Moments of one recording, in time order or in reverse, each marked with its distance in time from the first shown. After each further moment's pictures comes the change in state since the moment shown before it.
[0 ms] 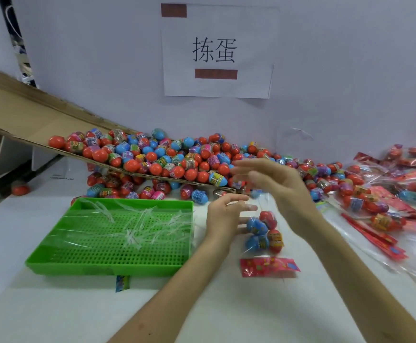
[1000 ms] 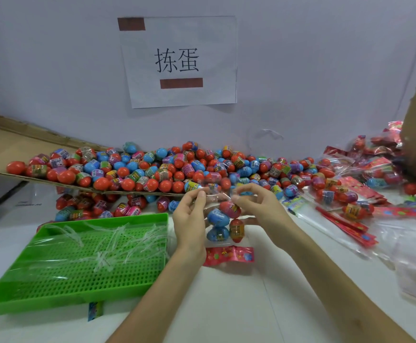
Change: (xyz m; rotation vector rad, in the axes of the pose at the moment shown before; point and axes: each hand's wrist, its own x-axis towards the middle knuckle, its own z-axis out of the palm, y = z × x) left_hand 0.008 0.004 0.000 -0.187 0.194 0.203; right_hand -0.014 0.051 -0.017 0.223 0.216 0.502
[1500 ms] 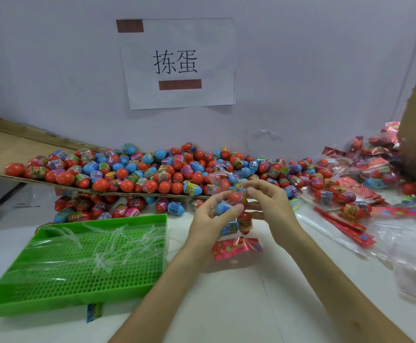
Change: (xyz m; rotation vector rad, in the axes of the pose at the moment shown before) left_hand -0.010 0.003 0.005 0.209 -0.403 -0.136; right_hand -0.001 -0.003 -0.003 0.053 0.211 -0.079
